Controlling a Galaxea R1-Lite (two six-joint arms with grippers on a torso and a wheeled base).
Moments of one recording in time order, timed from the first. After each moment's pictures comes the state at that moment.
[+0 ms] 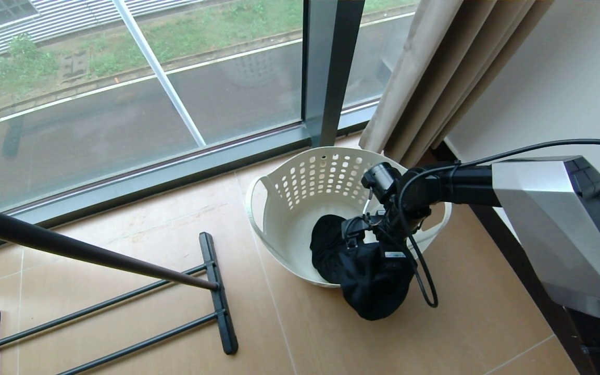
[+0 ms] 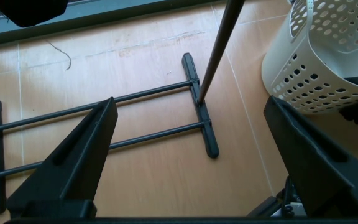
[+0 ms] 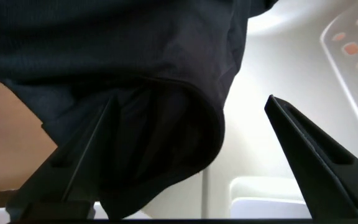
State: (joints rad) left arm 0.00 0.00 -0.04 0.11 0.11 -0.06; right arm 0.41 2.43 -2.00 0.75 -0.23 -1.08
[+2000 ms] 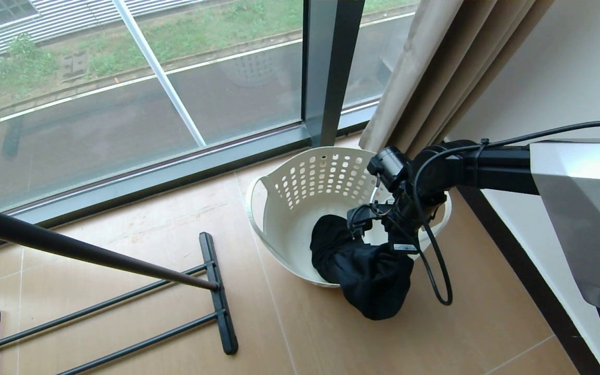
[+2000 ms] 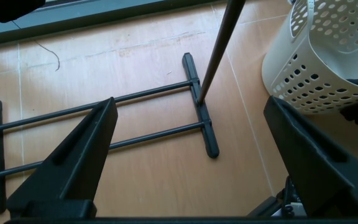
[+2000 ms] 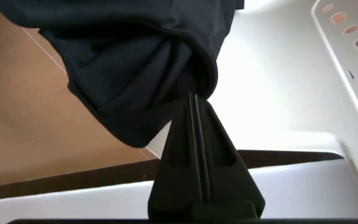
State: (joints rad) left arm 0.00 0.00 -0.04 0.11 0.11 -0.06; right arm 0.43 2.33 -2.00 0.87 -0.27 -1.01
